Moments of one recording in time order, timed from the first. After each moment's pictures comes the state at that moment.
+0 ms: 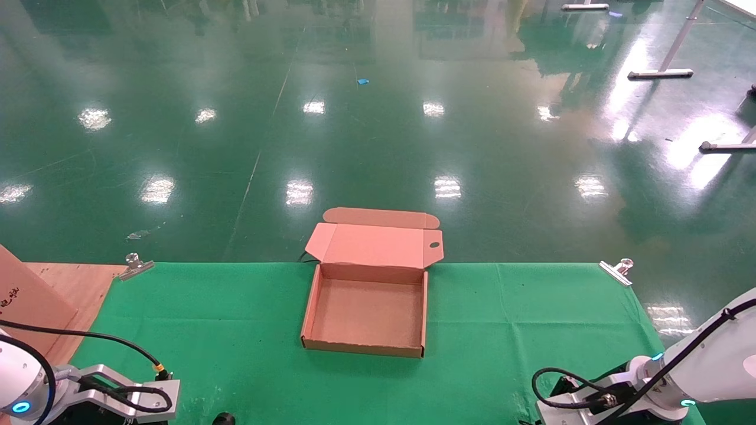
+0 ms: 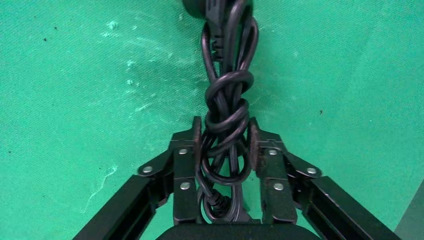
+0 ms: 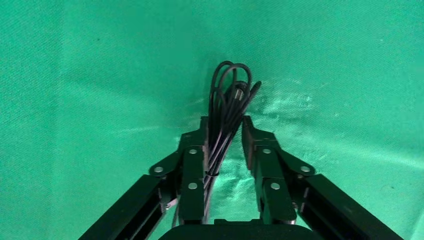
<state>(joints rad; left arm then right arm) -1.61 1.06 0.87 -0.08 1.89 1.27 0.31 1.59 -1.15 -0.75 0.11 -1.93 -1.24 -0.69</state>
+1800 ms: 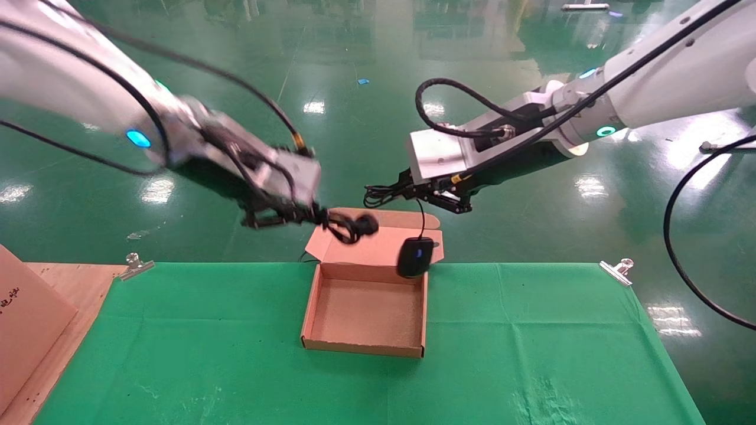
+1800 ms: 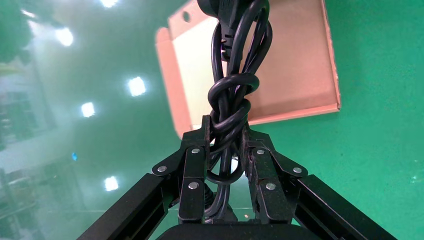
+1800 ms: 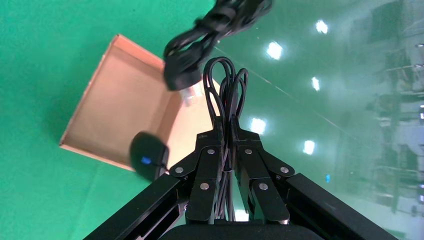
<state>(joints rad) -2.03 1.33 0.86 -0.41 1.91 1.28 0.29 2.05 -1.30 -0.64 0.36 -1.77 -1.42 -0.47</state>
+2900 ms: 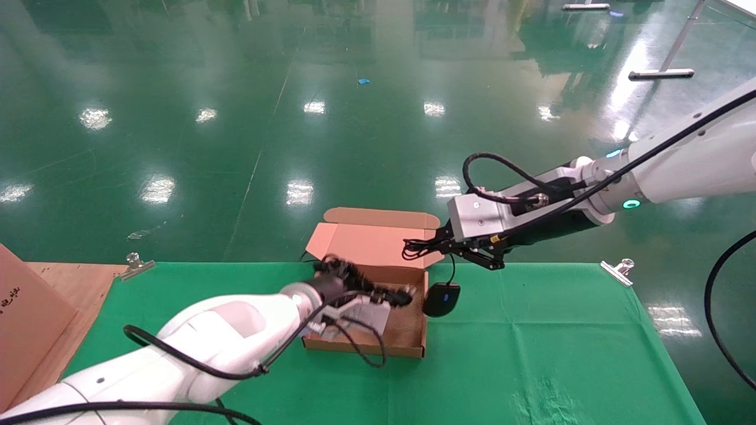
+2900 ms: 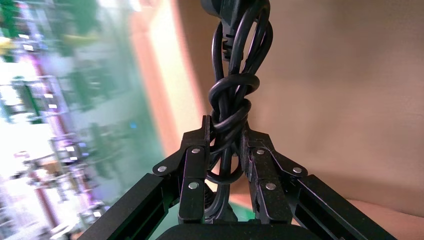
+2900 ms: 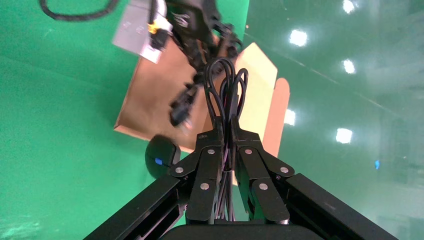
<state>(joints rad) -1.48 1.37 1.28 -0.72 2.32 0.45 -0.30 1.95 -1.25 -0.63 0.26 -1.76 -1.40 -0.56</state>
